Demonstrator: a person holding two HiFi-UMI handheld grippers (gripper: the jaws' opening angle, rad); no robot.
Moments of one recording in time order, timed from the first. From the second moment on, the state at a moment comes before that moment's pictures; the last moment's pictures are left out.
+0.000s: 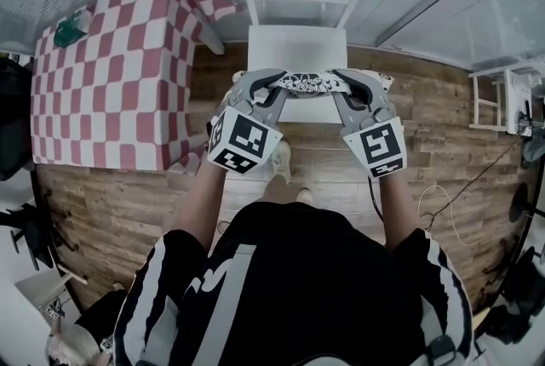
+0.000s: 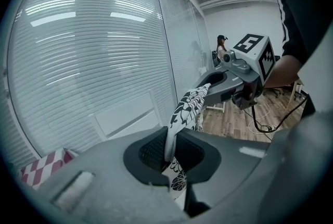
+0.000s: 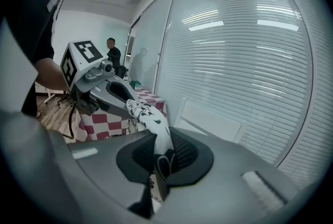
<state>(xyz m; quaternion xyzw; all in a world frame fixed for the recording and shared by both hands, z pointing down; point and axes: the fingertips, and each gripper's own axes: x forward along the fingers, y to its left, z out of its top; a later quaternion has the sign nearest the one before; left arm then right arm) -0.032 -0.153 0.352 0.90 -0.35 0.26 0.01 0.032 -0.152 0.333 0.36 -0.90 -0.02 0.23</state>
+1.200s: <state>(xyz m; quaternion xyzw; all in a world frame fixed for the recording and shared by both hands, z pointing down) -0.053 -0.307 0.403 0.90 -0.32 0.31 0.01 0.011 -0.301 0.382 0.32 -0.90 -0.08 0.29</state>
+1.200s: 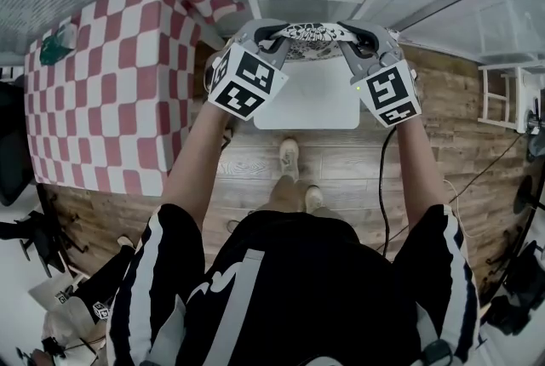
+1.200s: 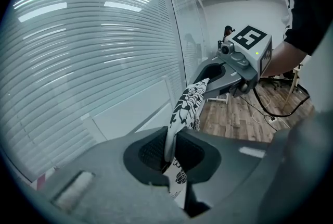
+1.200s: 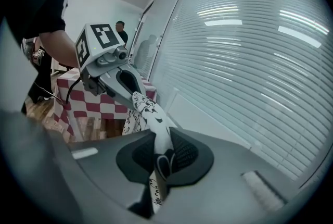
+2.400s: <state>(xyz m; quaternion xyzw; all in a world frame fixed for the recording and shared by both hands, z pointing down) -0.045 -0.403 0.405 0.87 -0.33 0.36 -0.06 0.020 -0.398 0.390 0.32 -0.90 -0.09 0.28</state>
